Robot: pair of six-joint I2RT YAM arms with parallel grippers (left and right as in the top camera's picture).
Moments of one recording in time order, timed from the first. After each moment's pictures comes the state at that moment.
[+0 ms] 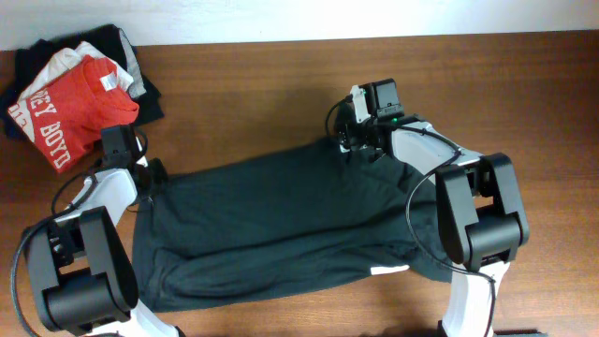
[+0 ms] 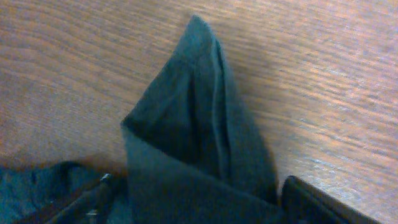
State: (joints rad) left arm 0.24 1.86 1.03 -0.36 -0.06 -0.19; right arm 0.24 2.11 1.37 -0.26 -0.09 -0.02
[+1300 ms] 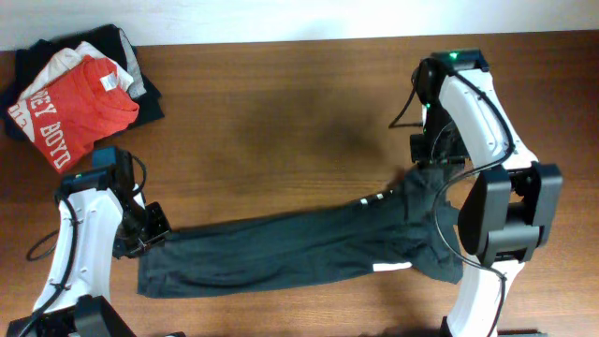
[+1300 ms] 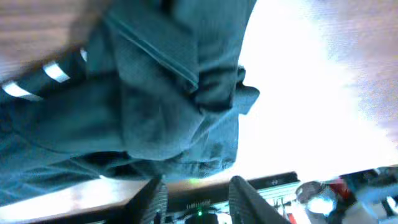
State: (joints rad) left arm 0.23 1.51 1.06 -1.22 -0.04 -0.27; right arm 0.06 2.11 1.85 -1.69 0.11 0.19
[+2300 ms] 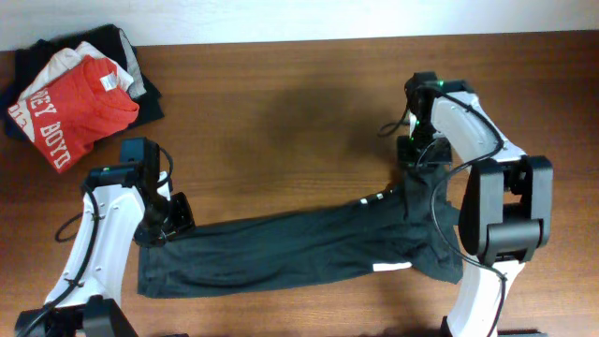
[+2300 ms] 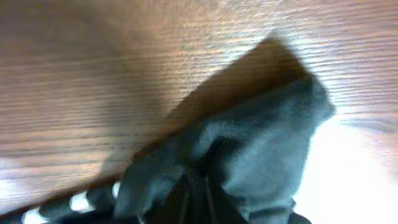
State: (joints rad) left arm 0.09 1.51 1.06 -1.14 0.05 -0.27; right arm 0.06 2.11 1.64 -1.22 0.07 0.16
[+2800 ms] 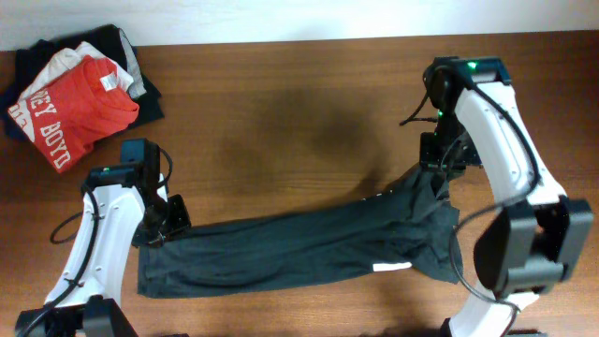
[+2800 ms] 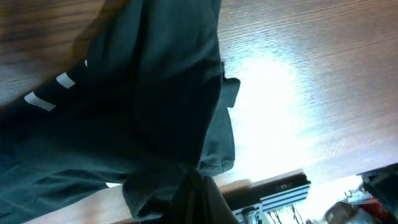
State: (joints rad) left arm 0.09 1.51 1.06 -1.15 -0.02 -0.28; right arm 0.06 1.91 1.74 -1.61 0.15 0.29
